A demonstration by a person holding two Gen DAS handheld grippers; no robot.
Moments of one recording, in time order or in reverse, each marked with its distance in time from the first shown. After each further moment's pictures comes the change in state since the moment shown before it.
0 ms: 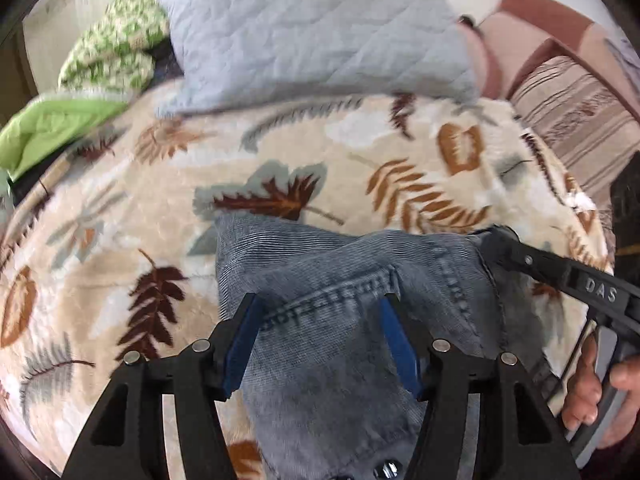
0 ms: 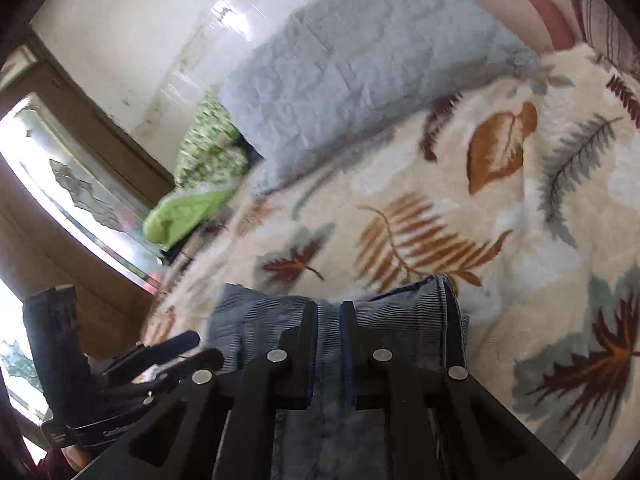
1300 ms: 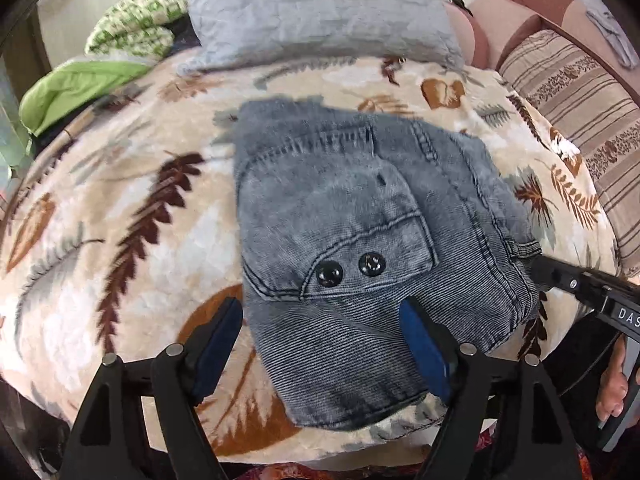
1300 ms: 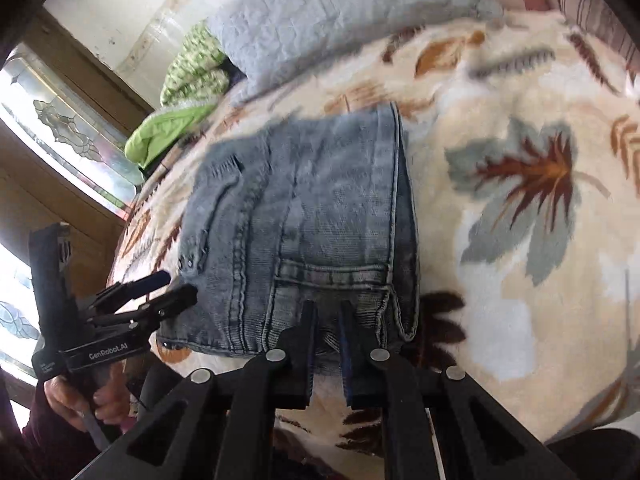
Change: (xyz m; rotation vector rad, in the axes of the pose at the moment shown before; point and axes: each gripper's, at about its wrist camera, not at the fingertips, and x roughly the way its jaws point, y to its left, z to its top) left arm -0.058 -0.008 -0.104 0.024 -0.014 0.046; right arm -0.070 -0.010 -0.118 -0.089 0.115 -0.105
